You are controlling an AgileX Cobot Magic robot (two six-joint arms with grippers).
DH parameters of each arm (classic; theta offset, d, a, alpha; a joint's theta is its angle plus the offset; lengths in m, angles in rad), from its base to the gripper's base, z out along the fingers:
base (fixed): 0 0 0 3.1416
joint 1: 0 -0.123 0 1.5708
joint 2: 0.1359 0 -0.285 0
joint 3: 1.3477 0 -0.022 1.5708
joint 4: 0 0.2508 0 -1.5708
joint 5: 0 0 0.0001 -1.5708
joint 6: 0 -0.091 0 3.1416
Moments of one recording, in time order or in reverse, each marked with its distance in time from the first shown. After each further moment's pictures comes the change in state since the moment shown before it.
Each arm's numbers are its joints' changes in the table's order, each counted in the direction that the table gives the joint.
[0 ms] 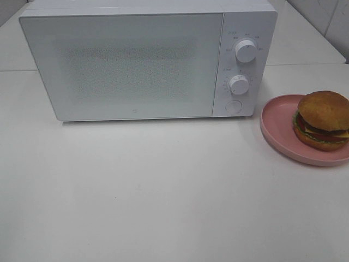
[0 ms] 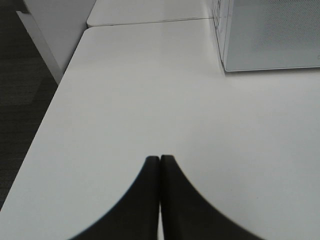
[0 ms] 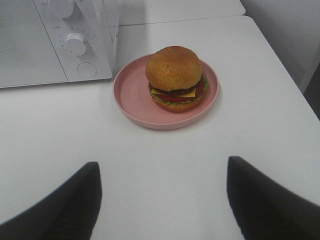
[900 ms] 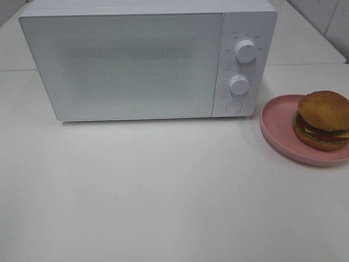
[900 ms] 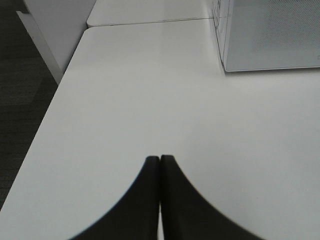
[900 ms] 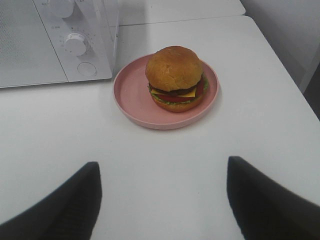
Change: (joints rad) left arm 0.000 0.000 0.000 0.000 0.000 0.000; right arm 0.000 0.000 0.000 0.000 0.000 0.000
